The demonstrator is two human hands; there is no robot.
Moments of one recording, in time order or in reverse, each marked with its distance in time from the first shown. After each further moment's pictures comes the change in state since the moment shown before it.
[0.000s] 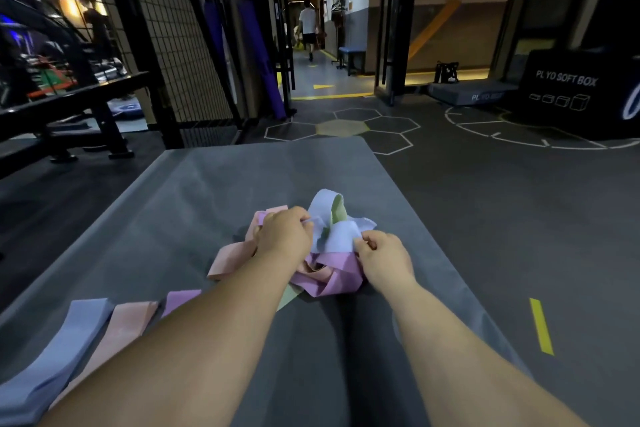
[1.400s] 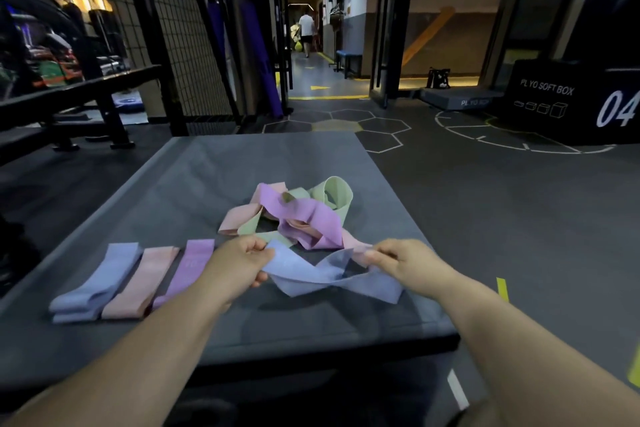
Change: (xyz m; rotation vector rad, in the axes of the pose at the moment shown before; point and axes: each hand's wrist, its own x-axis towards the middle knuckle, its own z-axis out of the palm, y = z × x) left_hand -0.161 -0.055 -0.059 -0.637 -0.174 -0.163; right_hand -0.109 0.038 -0.089 -0.241 -0.289 -0.342
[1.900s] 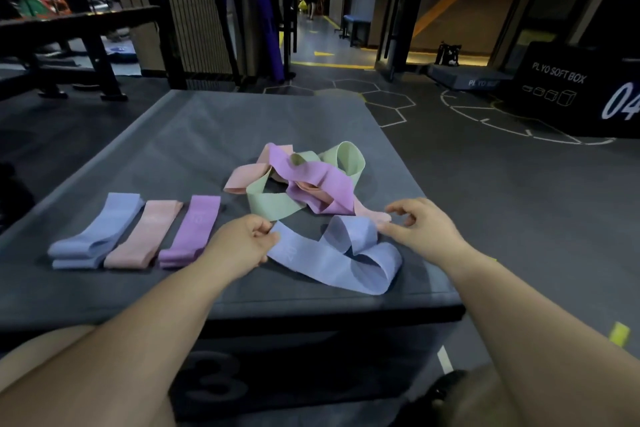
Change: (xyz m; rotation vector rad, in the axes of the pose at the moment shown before) left_hand -0.001 -0.038 -0.004 0.208 -0.052 0.012; right_hand 0.008 0.005 0.012 -0.025 0.205 0.123
